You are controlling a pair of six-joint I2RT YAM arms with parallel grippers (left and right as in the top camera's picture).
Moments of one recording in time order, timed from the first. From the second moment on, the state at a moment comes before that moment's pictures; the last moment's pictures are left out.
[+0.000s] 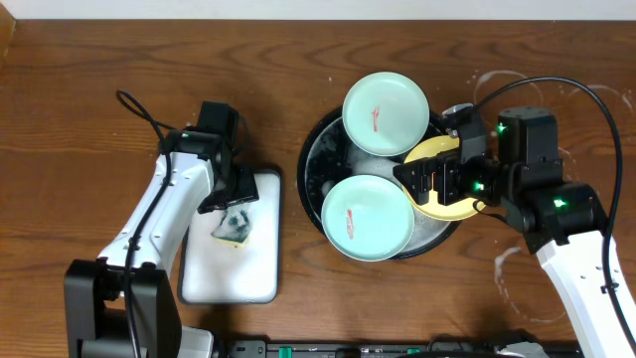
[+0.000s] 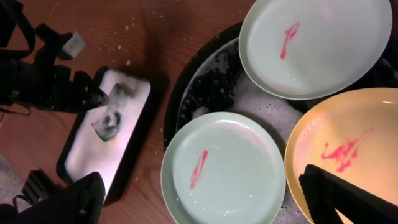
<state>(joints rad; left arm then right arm) -0.13 1.60 1.11 -1.00 -0.01 -0.38 0.20 1.19 1.08 -0.75 -0.52 0.13</state>
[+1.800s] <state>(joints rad) -0.33 1.61 1.33 -1.09 0.25 -0.38 0.28 1.71 0.89 -0.63 -0.30 0.28</state>
